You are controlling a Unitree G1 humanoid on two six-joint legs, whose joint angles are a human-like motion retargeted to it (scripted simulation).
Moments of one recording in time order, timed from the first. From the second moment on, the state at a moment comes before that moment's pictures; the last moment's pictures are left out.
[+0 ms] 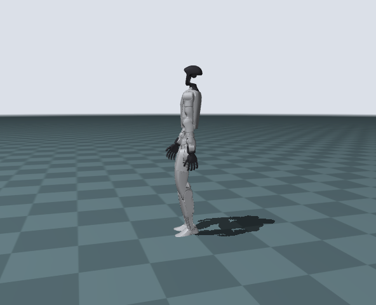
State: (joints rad) left arm 0.12 0.06 0.33 1.65 -0.10 0.00 -0.01; right arm -0.08 -0.06 0.10 1.24 -0.34 -0.13 0.06; waist -0.18 0.05 -0.03; left_leg 0.03 0.06 0.51 0.19 -0.17 -0.04; right_leg -0.02 0.06 -0.46 0.21 -0.08 -0.07
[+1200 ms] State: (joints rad) left arm -0.09 0.07 0.28 1.62 -0.06 0.06 -0.06; right arm -0.05 -0.16 0.10 1.52 -0.57 0.10 0.06; waist -0.27 0.13 -0.06; left_leg 0.01 0.09 0.44 0.00 -0.11 -0.03; right_leg -0.33 -0.02 -0.60 0.69 0.18 -0.08
